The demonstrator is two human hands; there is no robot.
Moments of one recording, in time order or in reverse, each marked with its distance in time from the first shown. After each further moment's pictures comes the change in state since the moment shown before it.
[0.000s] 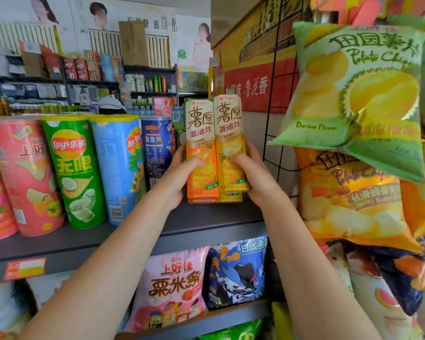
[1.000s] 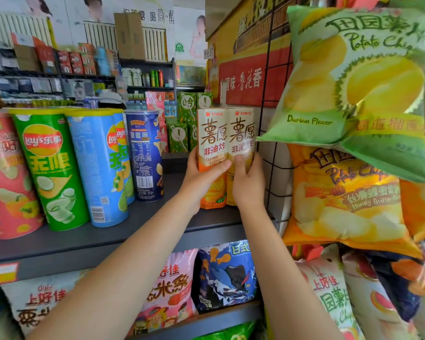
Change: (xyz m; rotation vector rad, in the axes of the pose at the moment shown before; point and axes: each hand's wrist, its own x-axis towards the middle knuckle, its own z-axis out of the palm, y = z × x) left_hand 0.025 -0.047 0.052 0.039 0.066 0.075; right_hand 0.003 0.041 0.001 -0.386 0.503 -0.268
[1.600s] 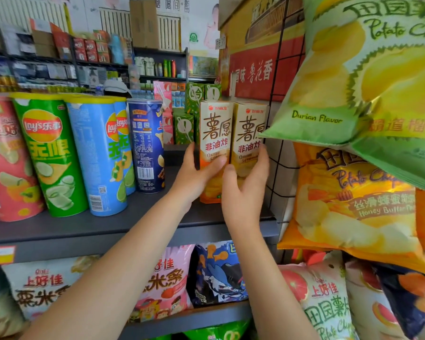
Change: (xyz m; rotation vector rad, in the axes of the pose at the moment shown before) left_hand -0.017 0.010 -0.013 0.251 0.043 0.042; right_hand -0.048 -0.019 -0.007 0.145 0.006 -0.132
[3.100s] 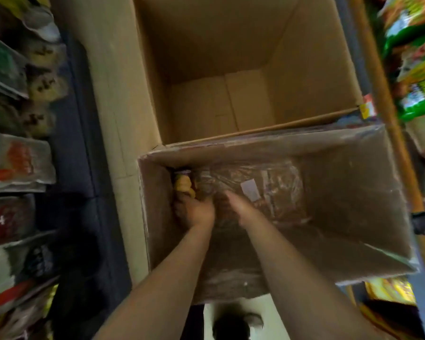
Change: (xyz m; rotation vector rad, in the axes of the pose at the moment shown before) left_hand -0.753 -0.506 -0.628 -0.148 1.733 -1.723; right_hand -1.018 0.106 0.437 -0.895 -2.187 1.320
